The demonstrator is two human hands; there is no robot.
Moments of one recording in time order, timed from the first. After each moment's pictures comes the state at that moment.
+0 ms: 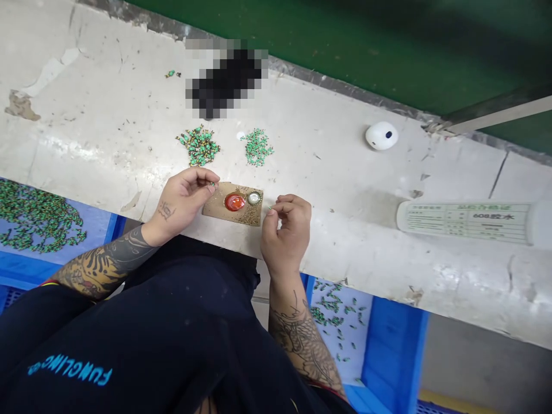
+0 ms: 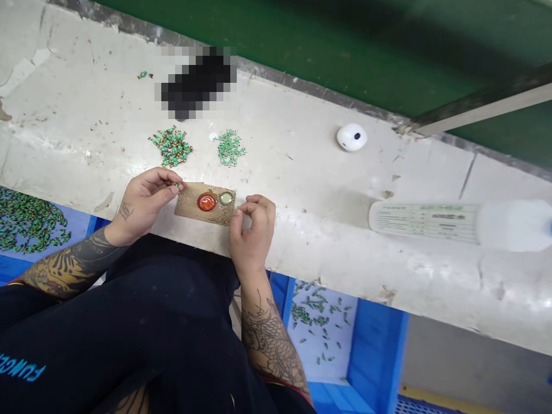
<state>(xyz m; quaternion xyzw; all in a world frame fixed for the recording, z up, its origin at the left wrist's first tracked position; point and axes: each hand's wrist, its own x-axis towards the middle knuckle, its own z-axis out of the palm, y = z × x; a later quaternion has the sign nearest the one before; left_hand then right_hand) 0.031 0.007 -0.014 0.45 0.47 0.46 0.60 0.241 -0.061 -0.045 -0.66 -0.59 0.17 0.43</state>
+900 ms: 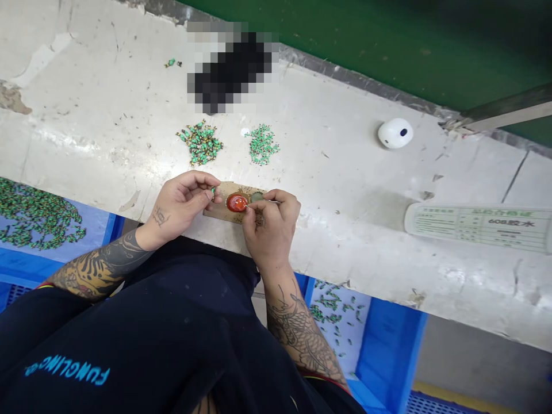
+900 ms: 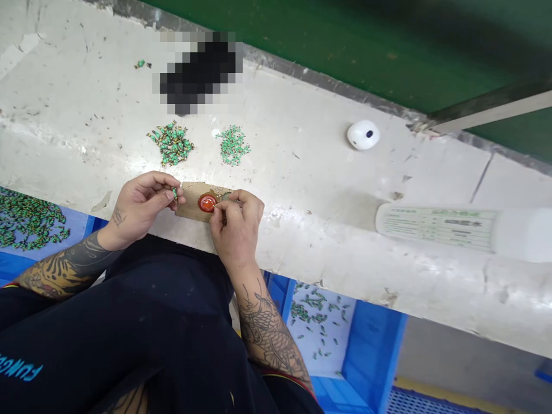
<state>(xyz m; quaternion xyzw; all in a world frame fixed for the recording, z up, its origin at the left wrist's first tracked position) 0.026 0.001 -0.015 0.42 0.44 0.45 0.66 0.219 -0.048 -0.040 -0.62 -0.69 0.10 0.35</state>
